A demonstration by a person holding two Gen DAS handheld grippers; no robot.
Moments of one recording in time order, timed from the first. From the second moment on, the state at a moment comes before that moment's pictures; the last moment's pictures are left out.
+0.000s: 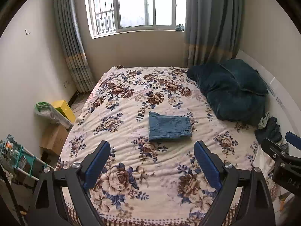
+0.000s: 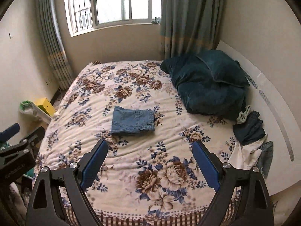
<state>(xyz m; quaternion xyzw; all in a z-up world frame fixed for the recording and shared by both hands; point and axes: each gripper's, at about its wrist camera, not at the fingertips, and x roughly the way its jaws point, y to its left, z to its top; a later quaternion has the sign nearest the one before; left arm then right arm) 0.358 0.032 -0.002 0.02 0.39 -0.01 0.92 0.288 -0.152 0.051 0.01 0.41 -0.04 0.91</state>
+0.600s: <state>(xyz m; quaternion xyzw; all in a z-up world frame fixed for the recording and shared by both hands) 0.347 0.021 0.022 0.02 0.38 0.00 0.92 0.271 -0.158 0.101 0.02 0.40 -0.03 0.92</state>
